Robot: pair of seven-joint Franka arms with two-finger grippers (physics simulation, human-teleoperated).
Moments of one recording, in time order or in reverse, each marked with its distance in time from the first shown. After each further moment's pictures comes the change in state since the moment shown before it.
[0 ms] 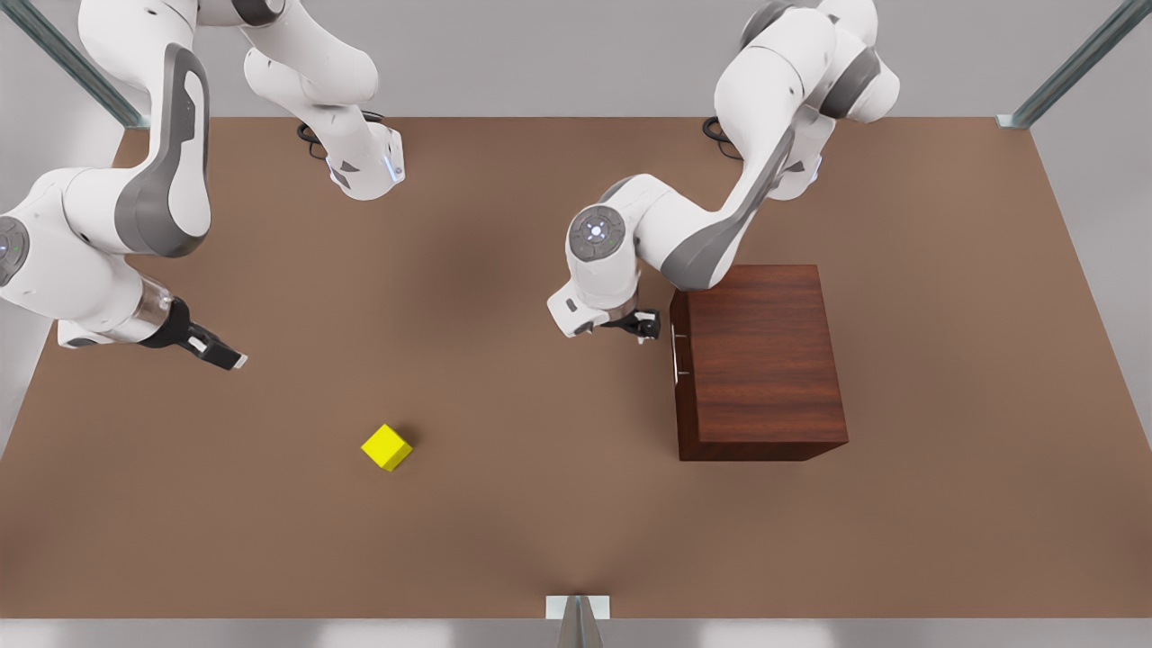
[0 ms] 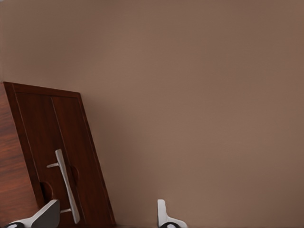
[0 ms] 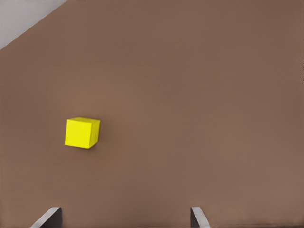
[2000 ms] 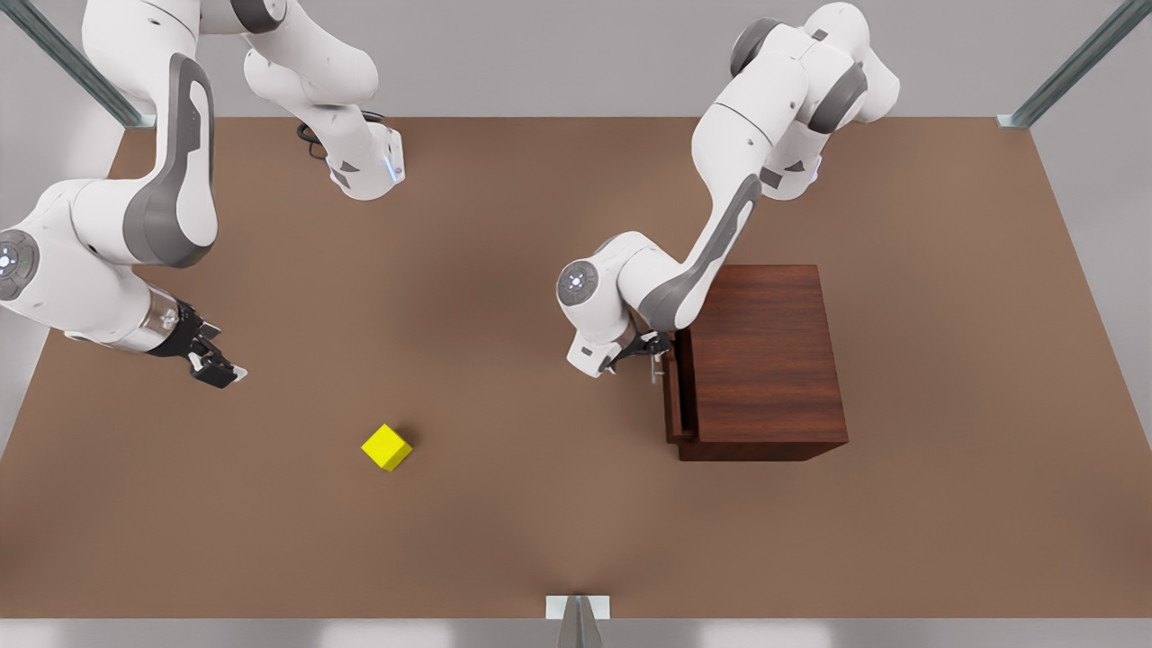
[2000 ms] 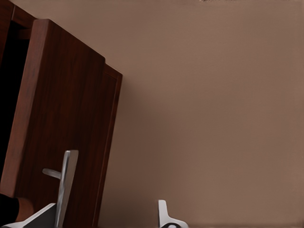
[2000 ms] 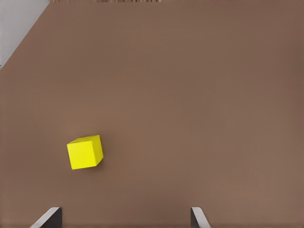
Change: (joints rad) left arm -0.007 0.077 0.001 -0.230 0.214 0.205 -0.508; right arm 0.012 0.035 0.000 0.035 0.000 -0.002 0.300
